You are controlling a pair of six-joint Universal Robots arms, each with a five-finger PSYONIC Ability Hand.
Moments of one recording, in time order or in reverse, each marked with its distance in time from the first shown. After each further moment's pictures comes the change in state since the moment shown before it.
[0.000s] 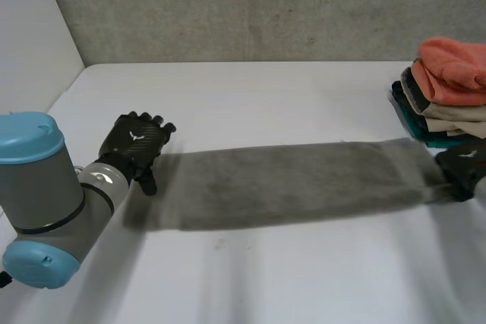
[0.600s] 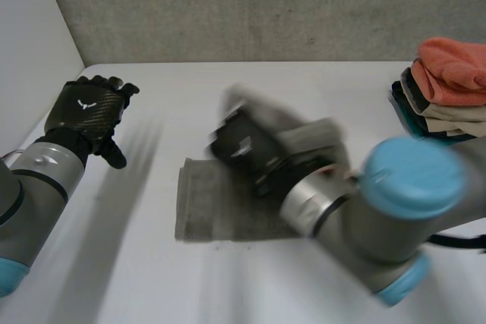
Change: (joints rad) left arm 0.086 0.267 -0.093 -0.011 -0.006 -0.102; right arm 0.765 -0.029 -0.120 -0.286 -0.207 -0.068; left_hand 0.000 0.000 0.000 0.000 0.000; right_hand 0.000 0.000 0.004 0.004 0.013
